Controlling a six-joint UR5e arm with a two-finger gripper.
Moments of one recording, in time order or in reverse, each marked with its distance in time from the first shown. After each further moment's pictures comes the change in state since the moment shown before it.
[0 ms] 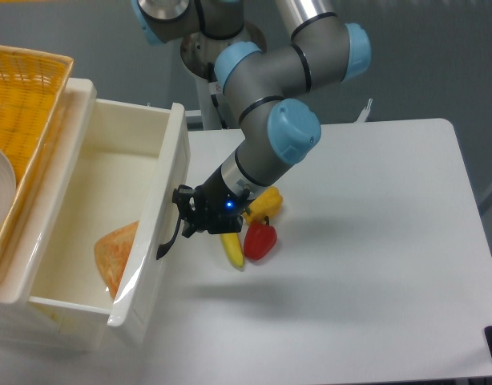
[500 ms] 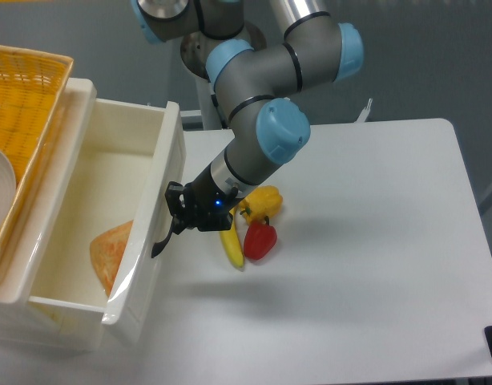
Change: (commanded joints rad) arm -0.018 0.005 0.000 -0.021 0.000 0.000
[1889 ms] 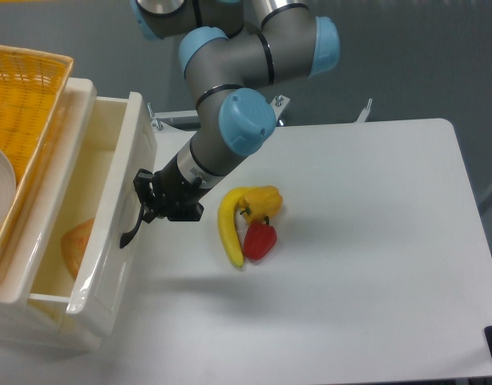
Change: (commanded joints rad) arm -0.087 0.037 0.000 -0.014 0.002 -0.021
